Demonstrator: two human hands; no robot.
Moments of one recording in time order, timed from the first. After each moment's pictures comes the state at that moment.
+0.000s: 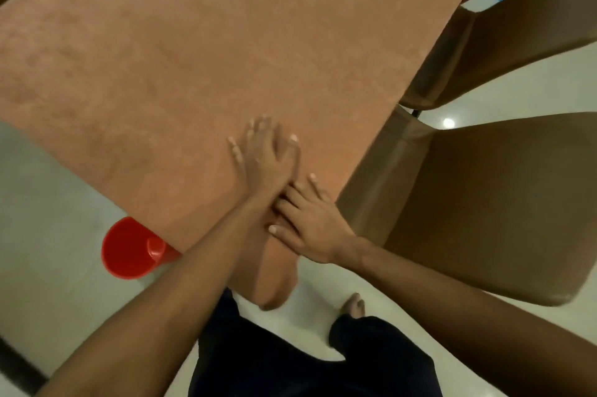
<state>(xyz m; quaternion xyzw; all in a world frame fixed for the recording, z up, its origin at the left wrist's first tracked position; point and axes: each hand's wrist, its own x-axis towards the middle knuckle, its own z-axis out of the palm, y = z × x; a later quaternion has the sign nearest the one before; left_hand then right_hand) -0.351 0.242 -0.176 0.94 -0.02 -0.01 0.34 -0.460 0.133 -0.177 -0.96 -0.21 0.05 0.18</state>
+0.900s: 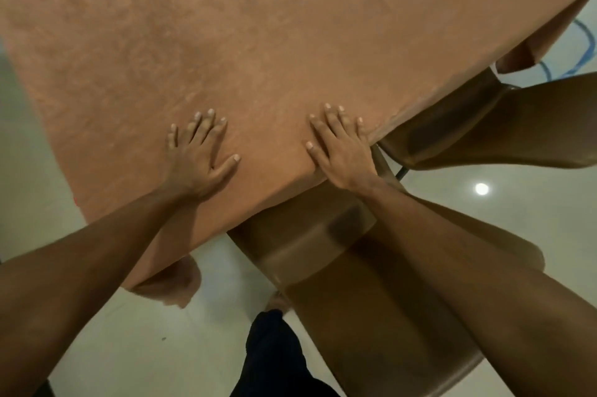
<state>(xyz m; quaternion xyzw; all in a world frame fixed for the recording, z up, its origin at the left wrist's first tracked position) -0.347 0.219 -0.166 0.99 -0.01 -0.06 0.09 -0.284 -0.094 -0.162 -0.96 -0.21 0.12 0.12</state>
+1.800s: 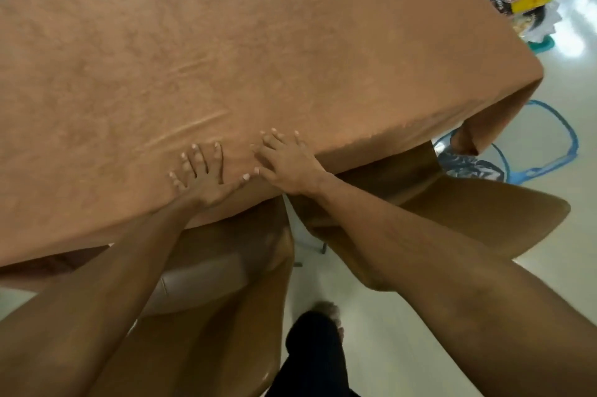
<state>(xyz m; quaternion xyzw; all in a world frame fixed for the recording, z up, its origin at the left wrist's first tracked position) -0.213 -0.116 -0.151 0.89 0.33 -0.28 0.16 -0.095 -0.301 -0.136 -0.85 -0.47 0.18 0.13</state>
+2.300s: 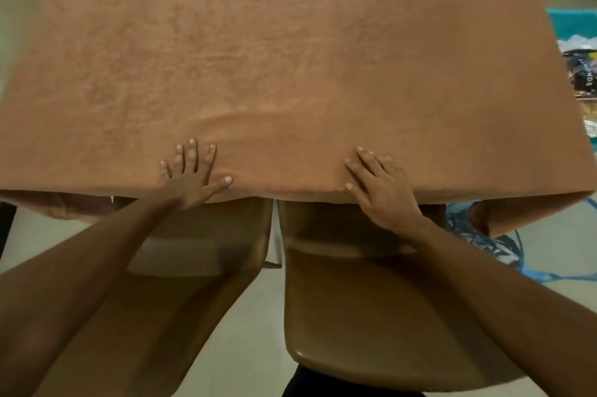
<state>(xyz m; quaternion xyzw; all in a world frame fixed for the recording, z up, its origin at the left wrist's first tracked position) -0.202 -0.131 -0.148 0.86 0.39 -0.29 0.15 0.055 -0.460 -0.166 -0.85 -0.50 0.13 0.11</state>
